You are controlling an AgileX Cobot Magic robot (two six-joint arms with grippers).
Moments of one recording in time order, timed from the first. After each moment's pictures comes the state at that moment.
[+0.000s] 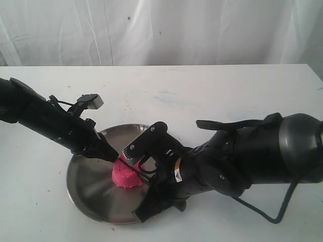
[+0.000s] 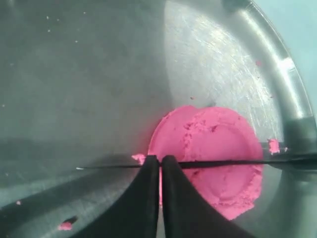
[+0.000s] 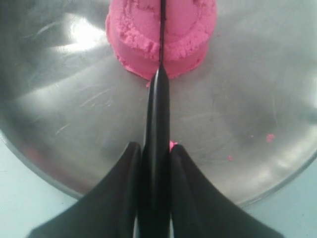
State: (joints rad) left arm -0.12 1.97 -1.08 -1.10 0.83 1.27; right arm 0.85 1.71 -0.83 -0.08 0.19 0.06
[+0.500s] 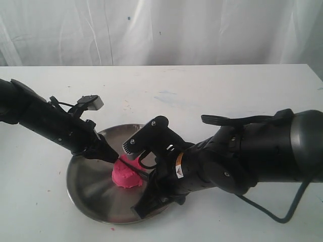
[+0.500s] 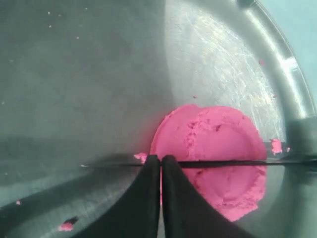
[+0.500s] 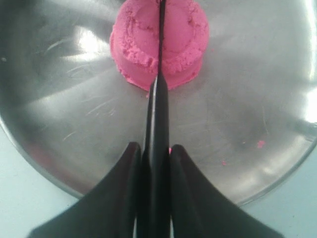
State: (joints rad) left arm -0.12 1.97 -1.08 -1.10 0.83 1.27; right arm 0.85 1.68 -0.83 -0.08 0.19 0.06
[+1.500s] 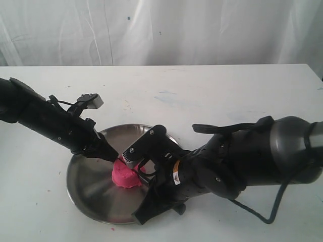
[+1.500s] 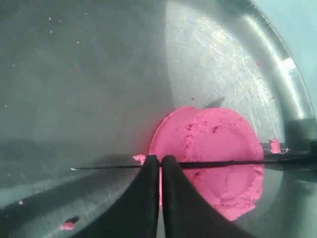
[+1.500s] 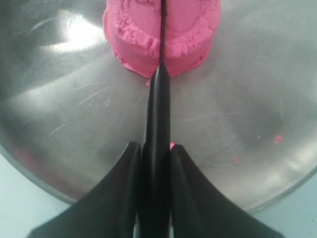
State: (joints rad) left arm -0.12 1.97 -1.08 -1.10 0.82 1.27; right arm 0.85 1.75 -0.83 -0.08 0.17 0.06
